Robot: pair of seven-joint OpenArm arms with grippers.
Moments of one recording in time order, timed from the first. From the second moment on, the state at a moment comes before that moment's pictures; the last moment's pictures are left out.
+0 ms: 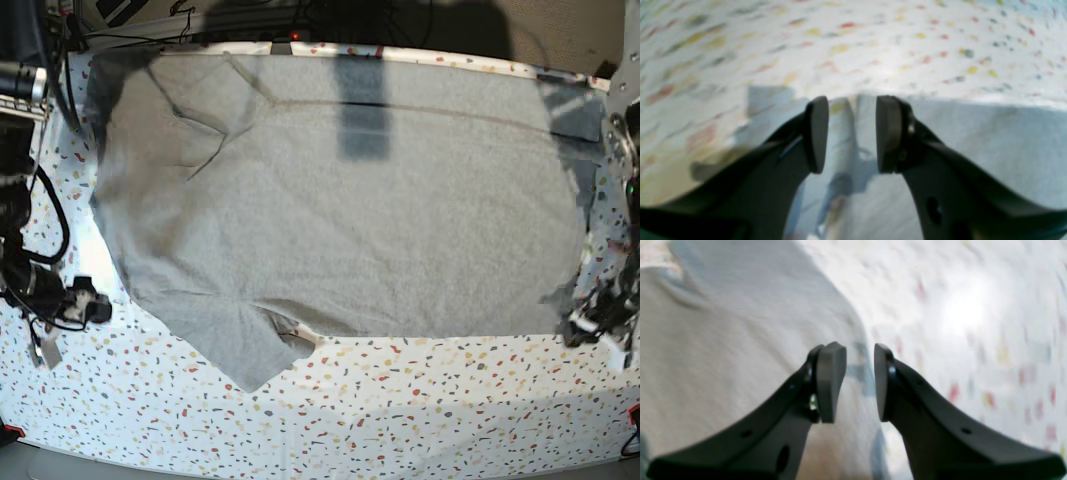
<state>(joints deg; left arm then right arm) -41.6 -24.5 -16.4 21.1 -3.4 -35.3 11.2 25.2 33.7 8.8 62.4 36.4 33.1 -52.8</state>
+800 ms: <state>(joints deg) -45.2 -24.4 -16.4 3.1 6.9 -22.0 2.4 26.6 27.9 -0.8 62.0 32.5 32.8 -54.5</state>
